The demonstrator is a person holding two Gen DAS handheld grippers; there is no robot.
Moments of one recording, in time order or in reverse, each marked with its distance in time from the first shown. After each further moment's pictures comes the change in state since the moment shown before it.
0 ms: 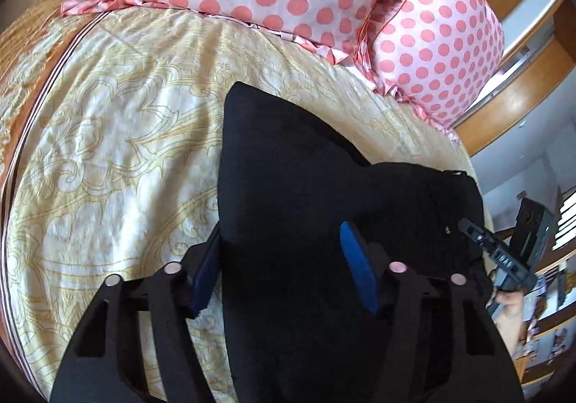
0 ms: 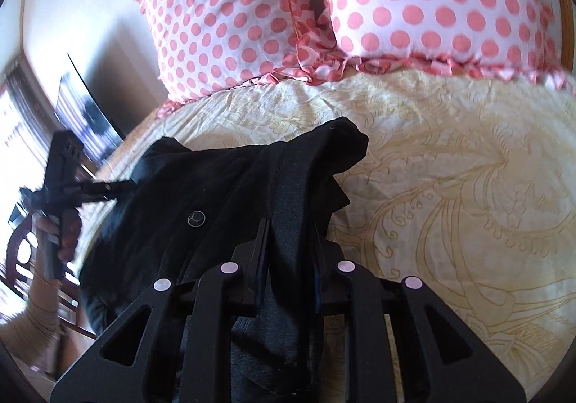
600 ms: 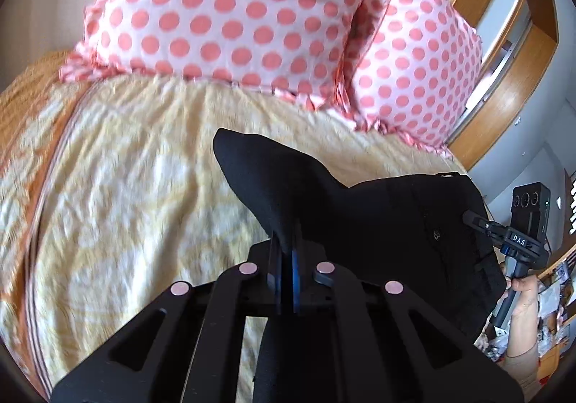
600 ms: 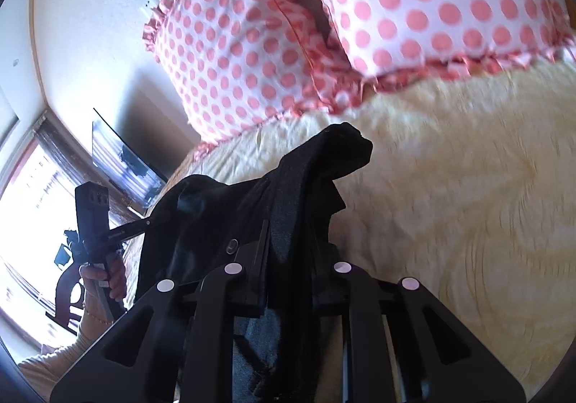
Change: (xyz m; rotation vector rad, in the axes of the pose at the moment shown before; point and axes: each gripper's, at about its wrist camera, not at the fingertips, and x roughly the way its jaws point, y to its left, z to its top) left arm -0.029 -0.020 0.019 0.102 -0.183 0.030; right arm -0.004 -0.012 0.032 0.120 -0.084 0.179
